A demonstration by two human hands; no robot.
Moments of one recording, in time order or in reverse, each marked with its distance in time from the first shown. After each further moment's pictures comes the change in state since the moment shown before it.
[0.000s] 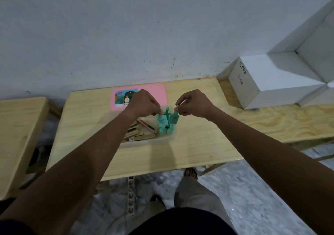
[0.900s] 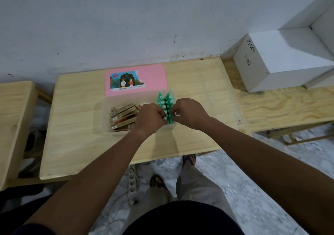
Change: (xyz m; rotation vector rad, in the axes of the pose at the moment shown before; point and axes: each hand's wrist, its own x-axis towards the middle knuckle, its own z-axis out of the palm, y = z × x) left_hand -0.017 -0.055 0.079 0.152 0.045 0.091; right_hand -0.005 0.042 0.068 -0.757 -0.041 -0.216
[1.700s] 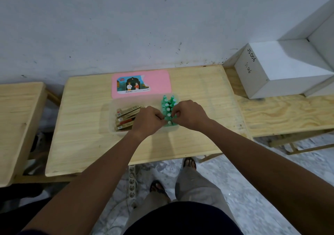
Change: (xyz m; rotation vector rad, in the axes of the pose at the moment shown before) left_hand -0.013 -0.019 -0.010 -0.104 0.025 -0.031; right_hand -0.004 -0.018 -0.006 0.068 0.016 0.064
